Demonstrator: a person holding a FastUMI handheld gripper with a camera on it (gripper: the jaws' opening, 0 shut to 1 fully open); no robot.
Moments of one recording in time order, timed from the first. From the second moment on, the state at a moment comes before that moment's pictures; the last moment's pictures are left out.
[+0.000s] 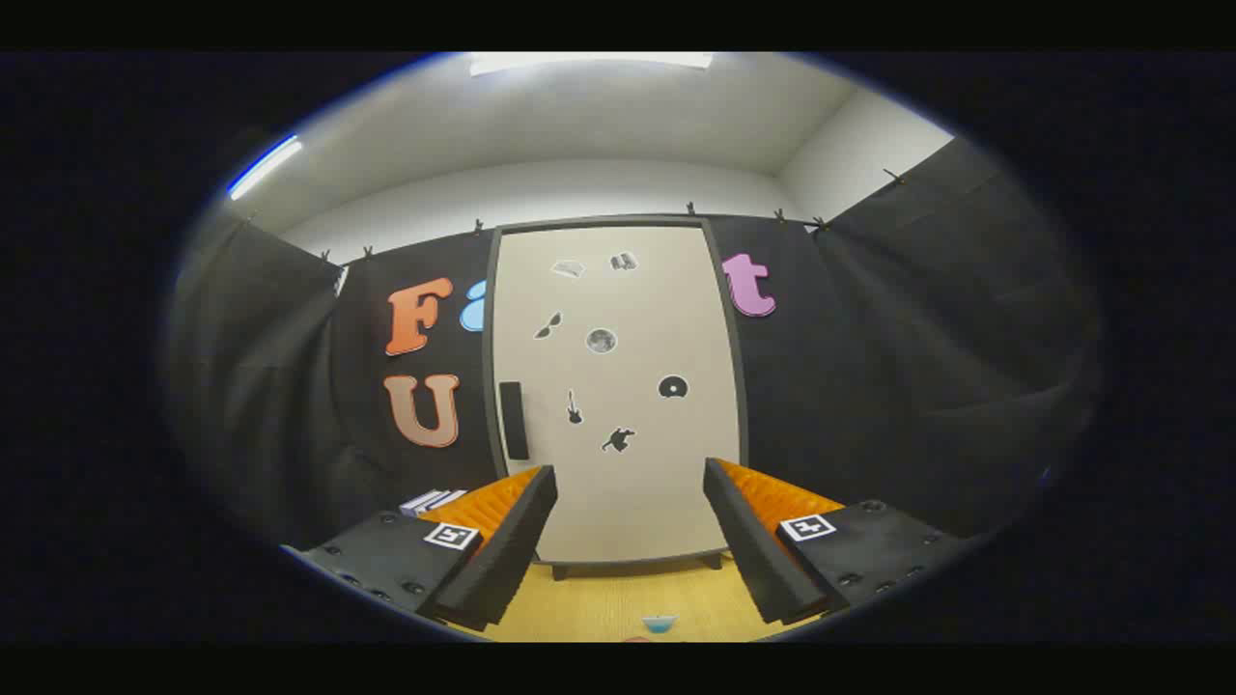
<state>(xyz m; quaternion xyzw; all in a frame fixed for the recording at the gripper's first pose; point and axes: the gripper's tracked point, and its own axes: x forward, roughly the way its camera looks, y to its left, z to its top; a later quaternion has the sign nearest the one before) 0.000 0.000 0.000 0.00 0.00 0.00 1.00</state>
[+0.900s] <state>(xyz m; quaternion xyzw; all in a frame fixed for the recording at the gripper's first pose) 0.029 0.006 -0.014 -0.01 0.00 0.00 1.00</state>
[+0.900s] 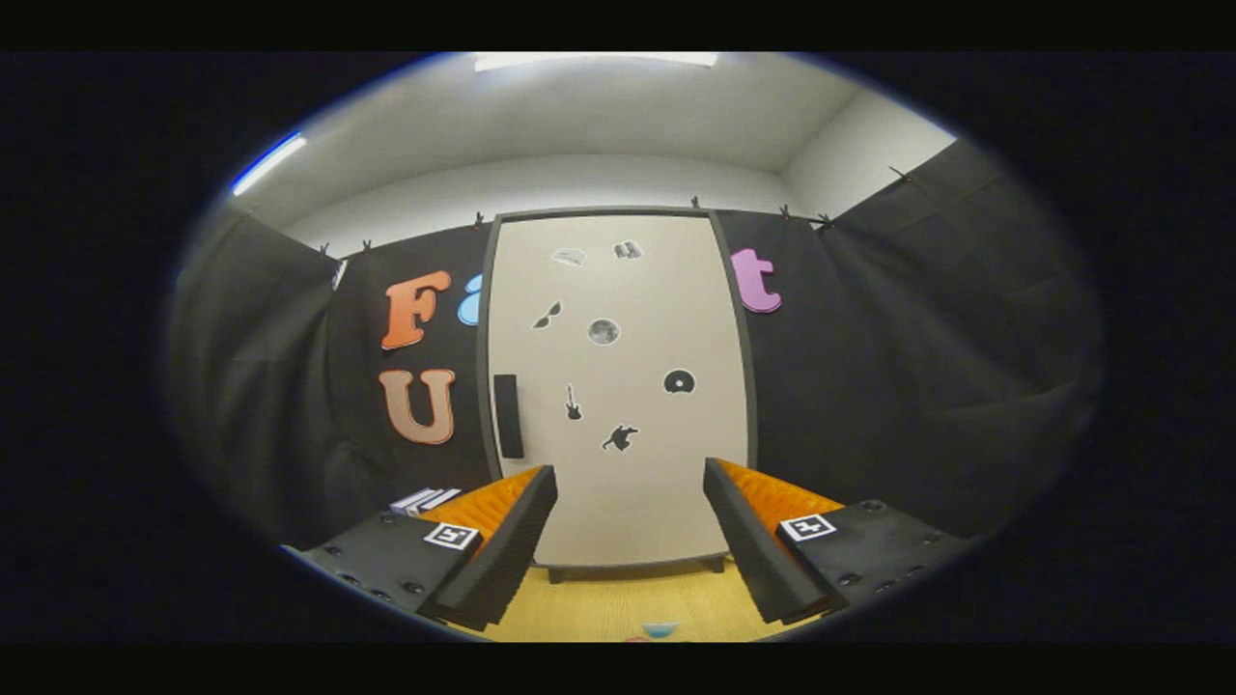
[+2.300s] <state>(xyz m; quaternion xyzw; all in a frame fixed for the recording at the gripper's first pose) 0.232 0.140 -0.024 -0.04 0.03 0.08 1.00</state>
